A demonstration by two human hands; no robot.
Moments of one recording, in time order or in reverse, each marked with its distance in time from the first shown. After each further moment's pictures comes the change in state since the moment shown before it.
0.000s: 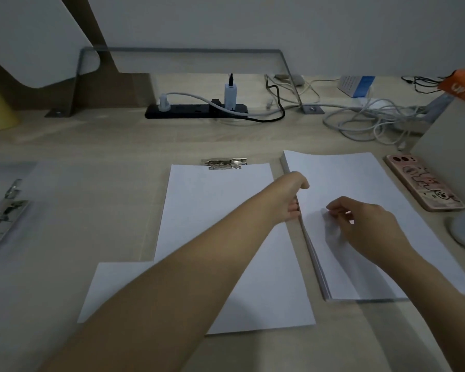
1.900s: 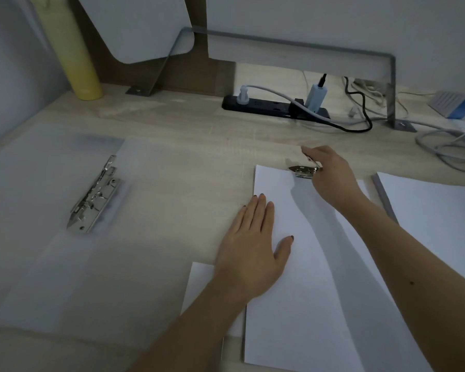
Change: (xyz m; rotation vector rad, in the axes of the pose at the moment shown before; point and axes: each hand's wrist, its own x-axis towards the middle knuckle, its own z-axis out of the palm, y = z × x) left_hand -0.023 -0.109 -0.178 1.338 0.709 0.656; right_hand 0.112 -0.180 0.073 0.318 0.041 -0.240
